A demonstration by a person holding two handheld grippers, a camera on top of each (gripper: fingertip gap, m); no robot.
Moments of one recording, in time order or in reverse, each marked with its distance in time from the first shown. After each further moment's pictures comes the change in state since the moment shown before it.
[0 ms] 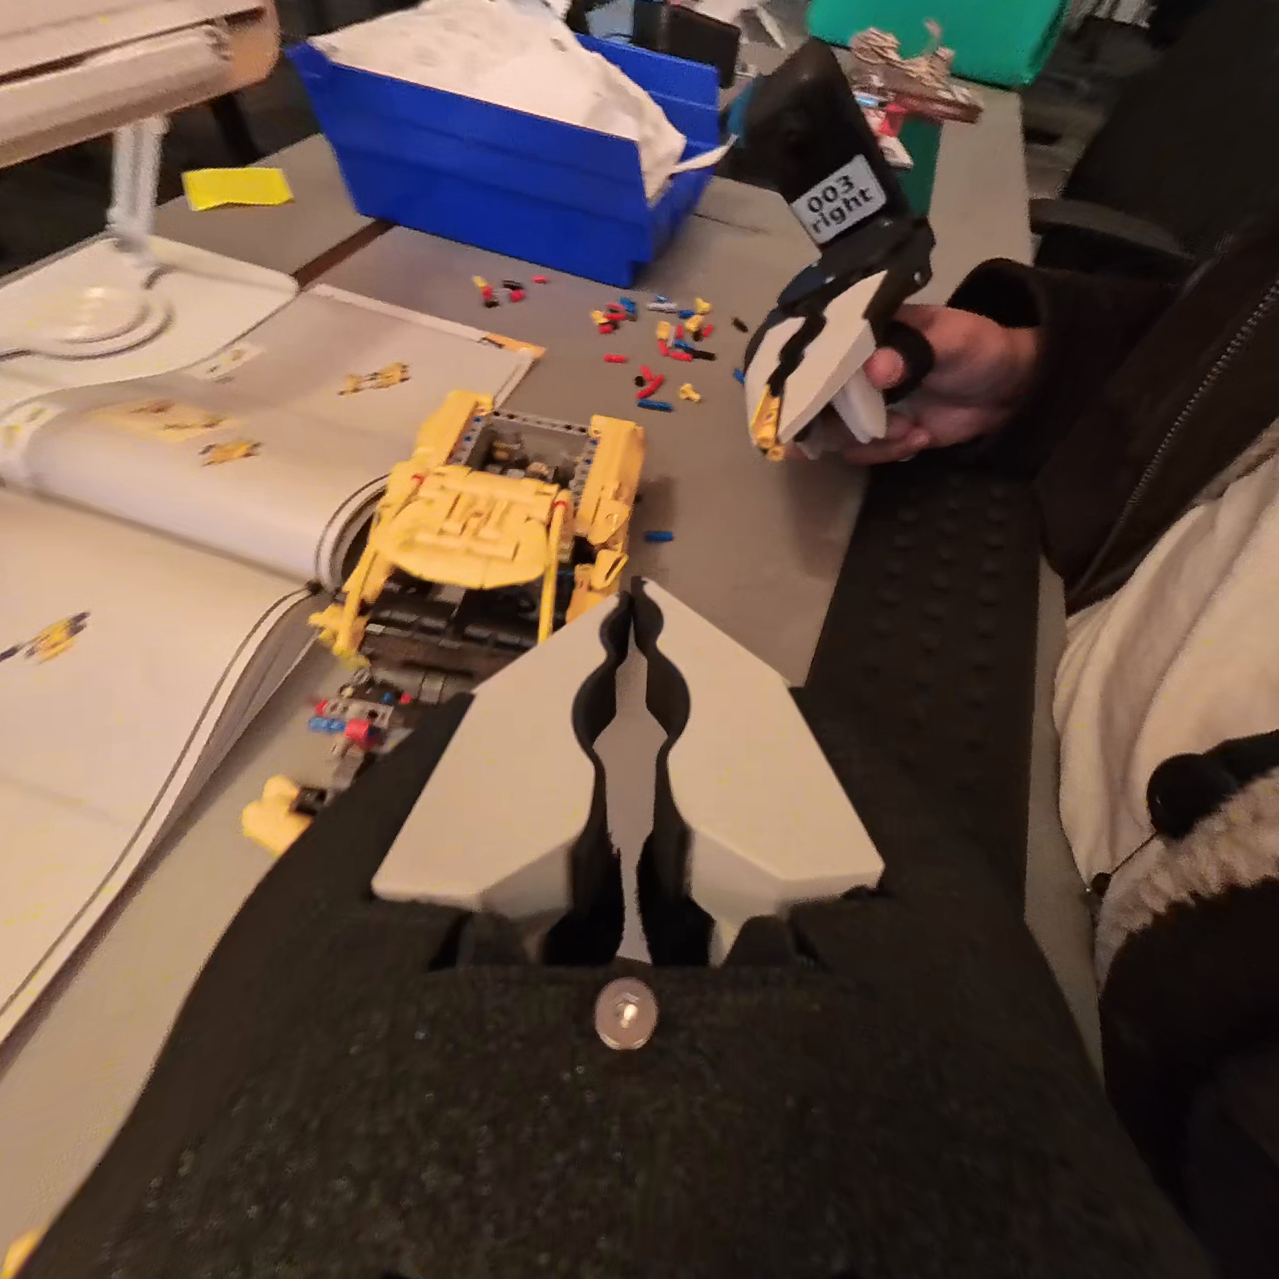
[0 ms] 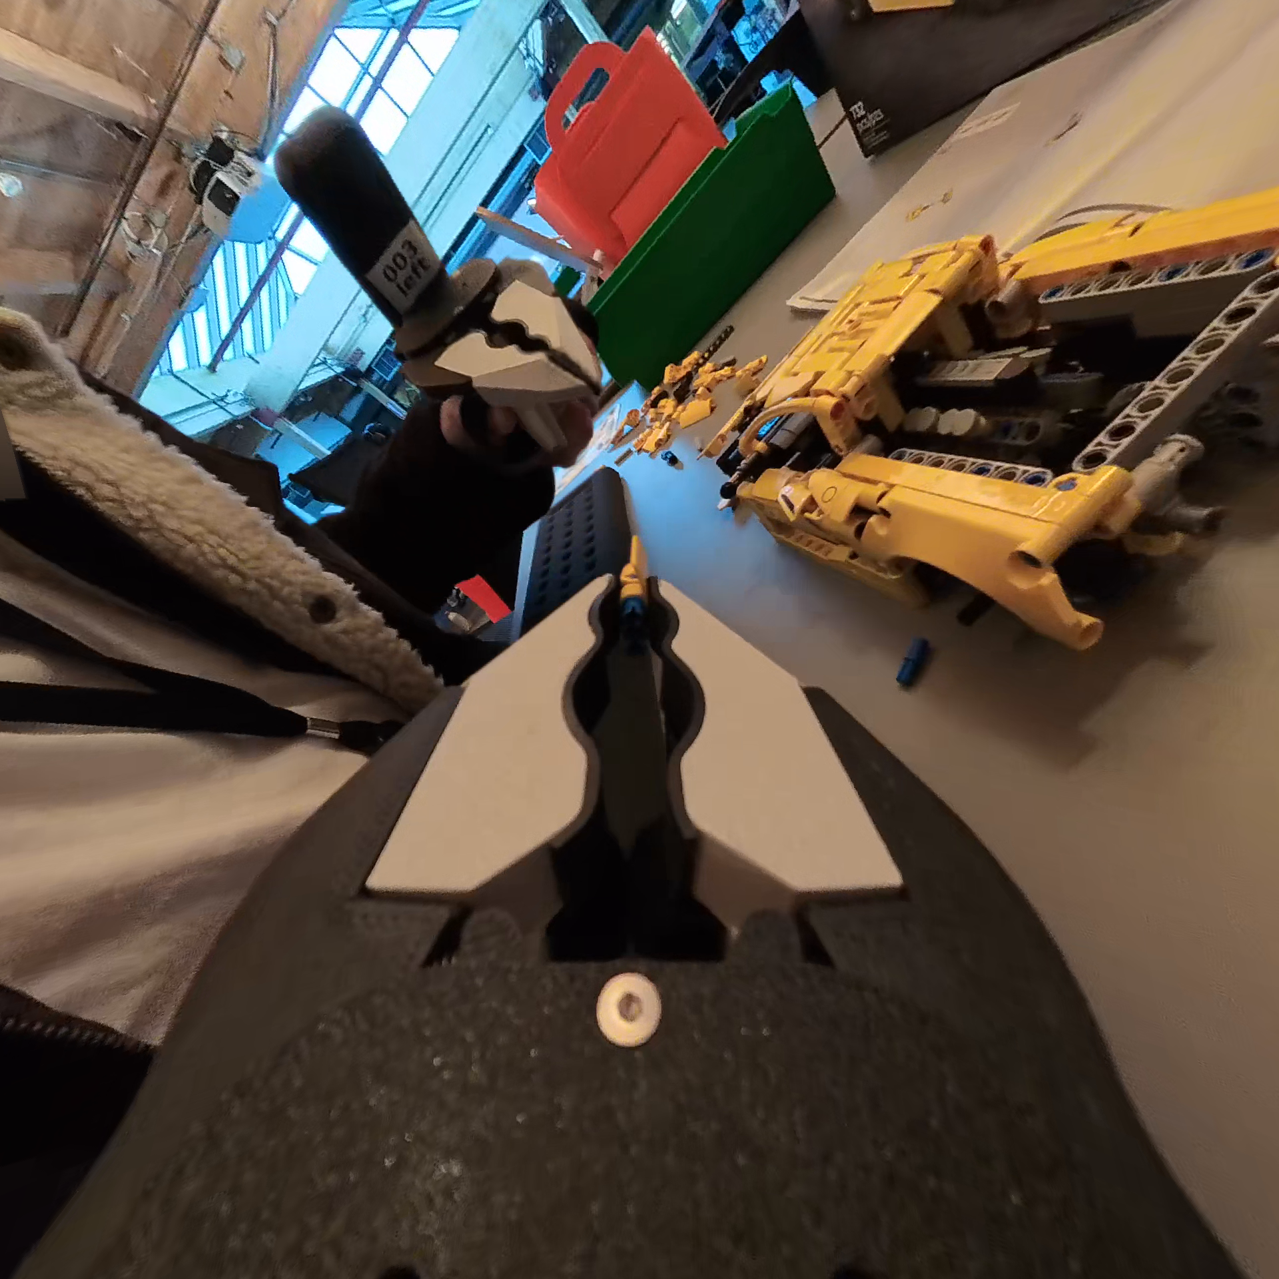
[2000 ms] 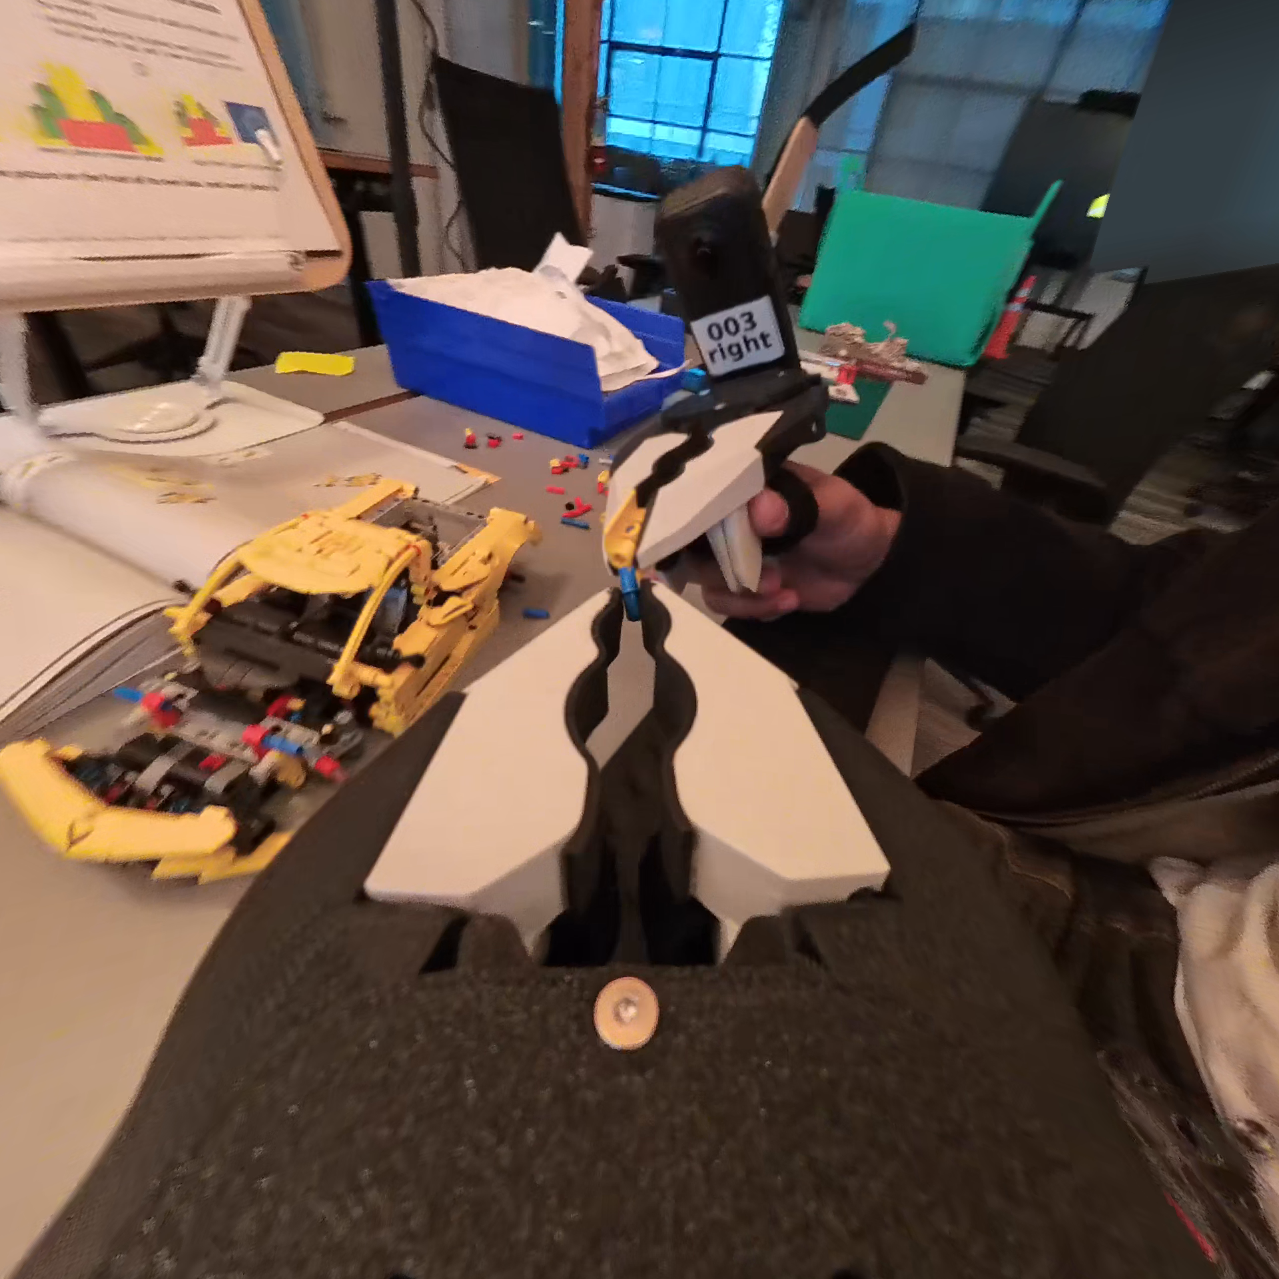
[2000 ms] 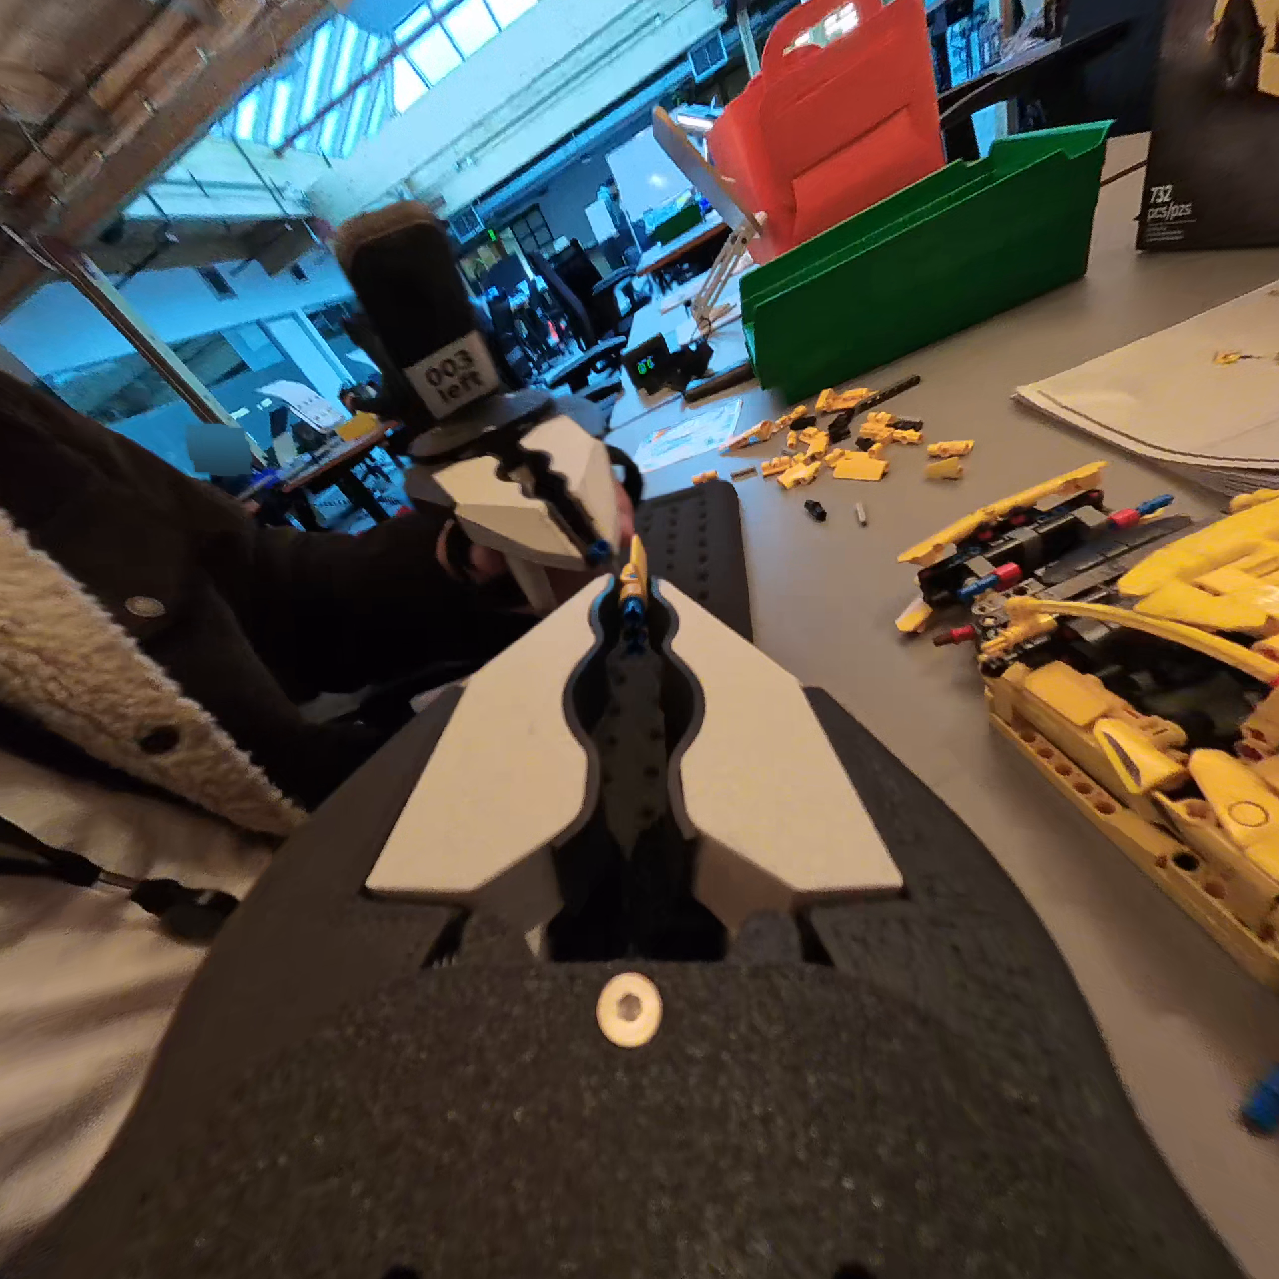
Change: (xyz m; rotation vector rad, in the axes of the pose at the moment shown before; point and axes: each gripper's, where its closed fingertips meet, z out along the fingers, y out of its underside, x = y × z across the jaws) left arm 0.090 -0.005 -0.021 0.323 -0.093 -0.073; right arm -0.081 0.010 0.077 -0.069 -0.147 -0.331
